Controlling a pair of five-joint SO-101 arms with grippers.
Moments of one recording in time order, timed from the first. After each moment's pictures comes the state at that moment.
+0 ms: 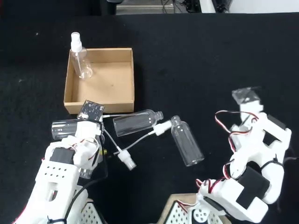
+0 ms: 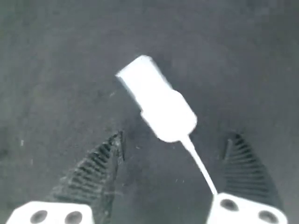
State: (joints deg) left arm 3.3 -60.4 78.1 55.3 -12.2; right arm 39.0 -5.8 43.4 51.5 56.6
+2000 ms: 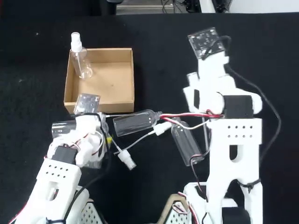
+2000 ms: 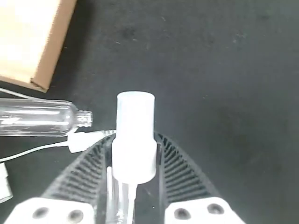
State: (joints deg) left arm 6.8 -60.4 75.2 50.2 0.1; right arm -1.3 -31.7 15.2 80.7 17.2
